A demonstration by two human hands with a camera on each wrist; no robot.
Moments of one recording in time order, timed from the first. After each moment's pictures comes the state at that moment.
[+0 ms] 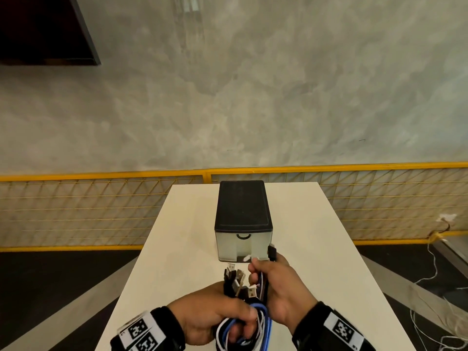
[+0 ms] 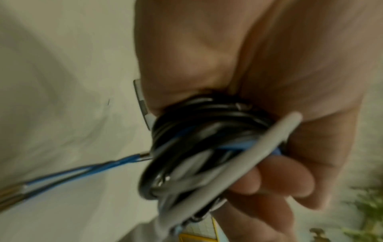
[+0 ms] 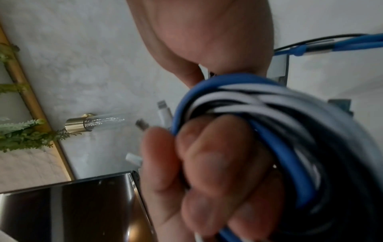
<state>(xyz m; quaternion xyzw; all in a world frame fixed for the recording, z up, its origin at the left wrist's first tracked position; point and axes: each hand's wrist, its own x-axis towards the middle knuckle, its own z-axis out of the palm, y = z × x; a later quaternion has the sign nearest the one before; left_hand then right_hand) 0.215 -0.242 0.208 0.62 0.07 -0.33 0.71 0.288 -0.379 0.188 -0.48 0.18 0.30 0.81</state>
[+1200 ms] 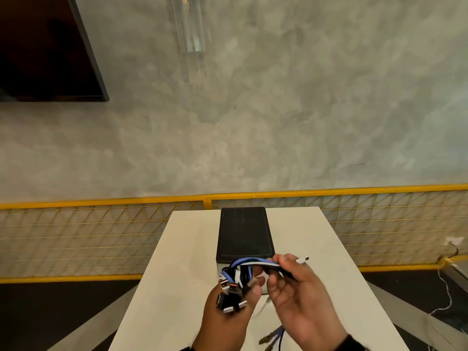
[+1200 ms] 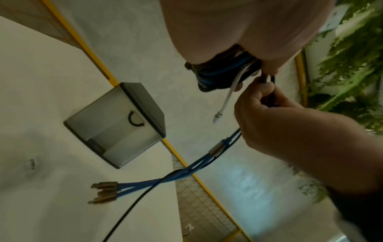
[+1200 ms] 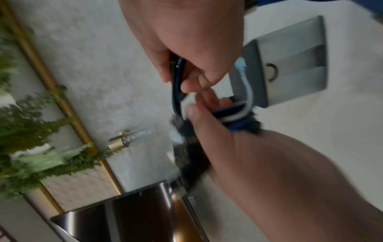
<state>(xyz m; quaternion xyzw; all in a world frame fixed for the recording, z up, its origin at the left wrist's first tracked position) 0.235 -0.273 0.212 0.70 0.14 0.13 0.69 0.294 -0.392 0.243 -0.29 0.09 0.20 0.93</state>
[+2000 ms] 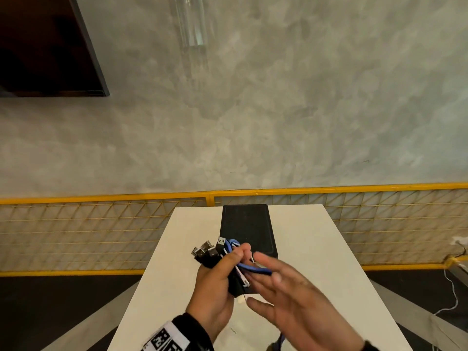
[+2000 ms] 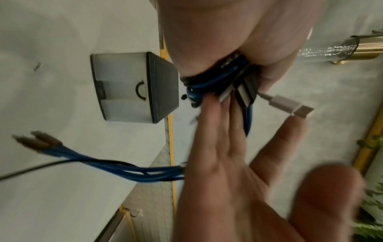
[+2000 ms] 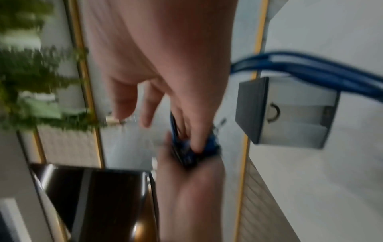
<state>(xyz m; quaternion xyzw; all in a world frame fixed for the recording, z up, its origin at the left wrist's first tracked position) 0.282 -0.257 0.228 0.42 0.20 0.13 0.88 0.293 -0.412 0.235 -0.42 -0.13 0.38 0.82</state>
